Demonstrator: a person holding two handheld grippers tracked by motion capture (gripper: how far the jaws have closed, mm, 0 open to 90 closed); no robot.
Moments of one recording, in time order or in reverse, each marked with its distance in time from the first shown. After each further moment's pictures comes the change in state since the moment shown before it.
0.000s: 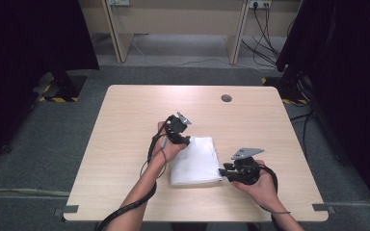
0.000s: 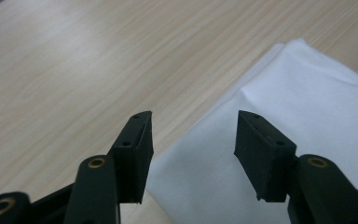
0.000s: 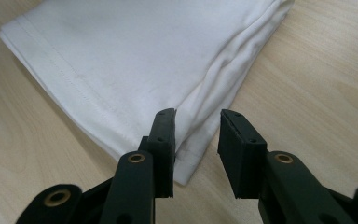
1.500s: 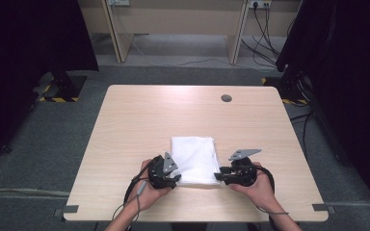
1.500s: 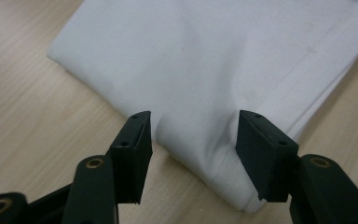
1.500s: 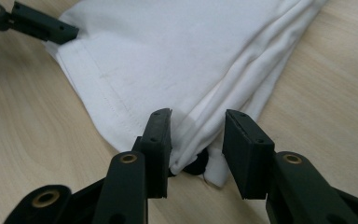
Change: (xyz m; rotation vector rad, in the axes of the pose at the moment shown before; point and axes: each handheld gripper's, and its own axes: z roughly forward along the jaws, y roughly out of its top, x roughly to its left) left arm -0.043 -0.103 -0.061 -0.073 -0.107 0.155; right arm 0.007 -0.001 0.009 0.028 0.094 0.050
